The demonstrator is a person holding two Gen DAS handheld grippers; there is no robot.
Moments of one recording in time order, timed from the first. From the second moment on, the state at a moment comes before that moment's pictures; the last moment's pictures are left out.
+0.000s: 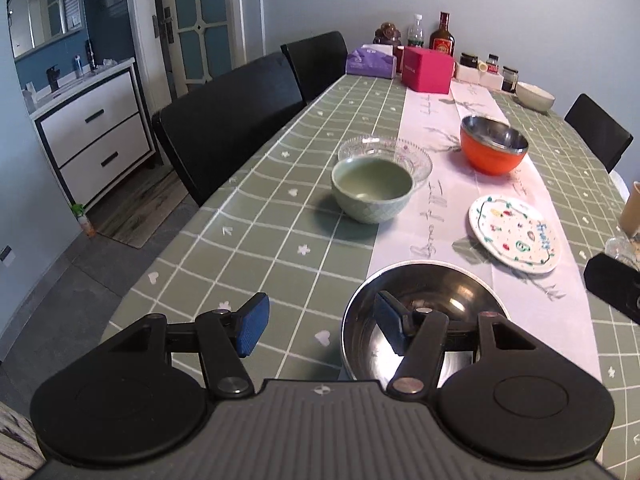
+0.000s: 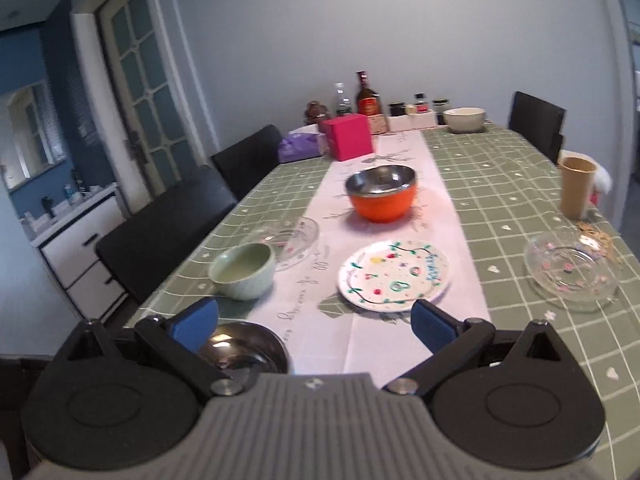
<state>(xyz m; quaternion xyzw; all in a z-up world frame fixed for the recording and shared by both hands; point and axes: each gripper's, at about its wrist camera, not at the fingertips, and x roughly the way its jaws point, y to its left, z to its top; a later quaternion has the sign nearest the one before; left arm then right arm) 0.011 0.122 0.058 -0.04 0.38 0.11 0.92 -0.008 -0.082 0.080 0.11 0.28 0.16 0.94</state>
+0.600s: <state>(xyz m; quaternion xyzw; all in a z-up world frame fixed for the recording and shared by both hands) 0.082 0.065 0.149 0.07 0.32 0.06 0.94 0.097 -0.173 0.142 0.13 0.27 0.19 0.93</state>
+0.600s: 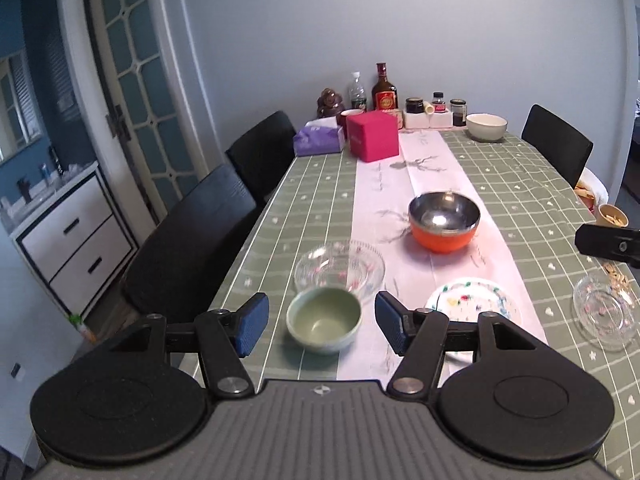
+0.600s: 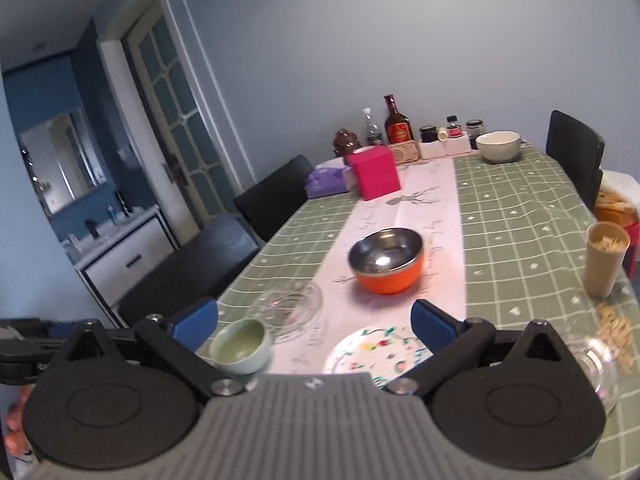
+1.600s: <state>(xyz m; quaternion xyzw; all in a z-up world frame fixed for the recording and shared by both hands) 0.348 0.061 0.051 -0.03 0.39 -0.04 0.92 0.352 -0.143 0.047 0.14 0.40 -0.02 0.90</state>
